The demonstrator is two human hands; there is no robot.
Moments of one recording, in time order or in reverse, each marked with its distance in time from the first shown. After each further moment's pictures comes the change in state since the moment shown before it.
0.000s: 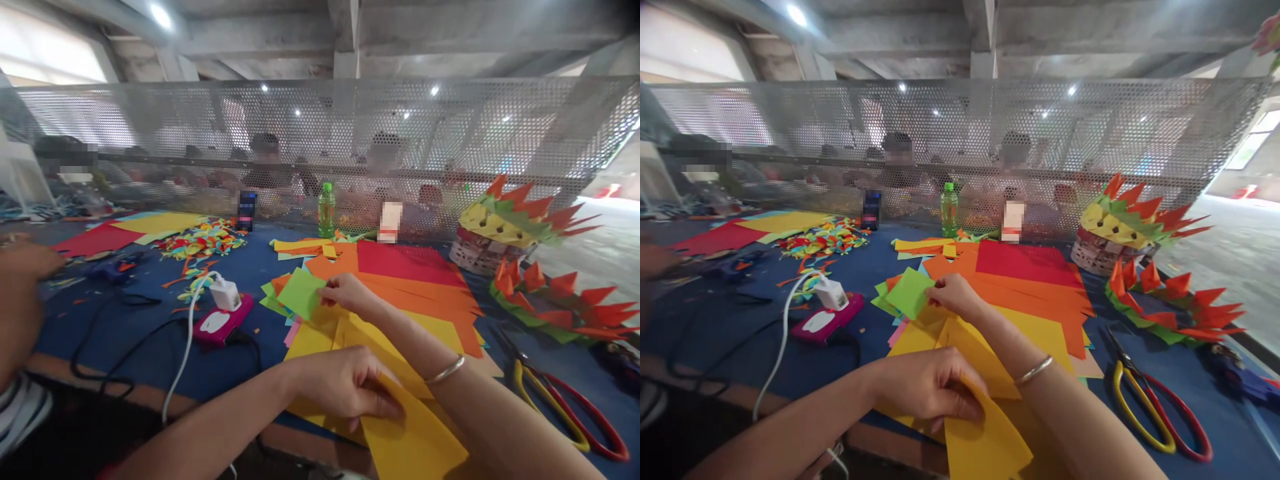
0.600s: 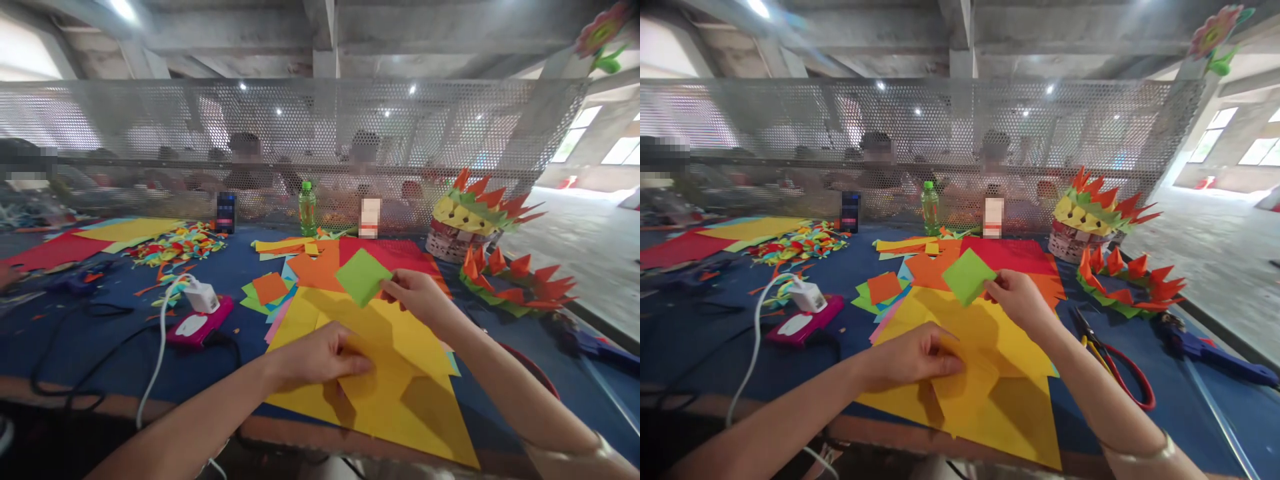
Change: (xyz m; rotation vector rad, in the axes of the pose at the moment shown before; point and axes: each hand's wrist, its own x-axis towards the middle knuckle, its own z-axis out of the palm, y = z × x) left_hand 0.012 -0.009 0.000 -0.088 0.168 0.073; right_hand -0.120 0.053 -0.080 0.192 0.498 0.037
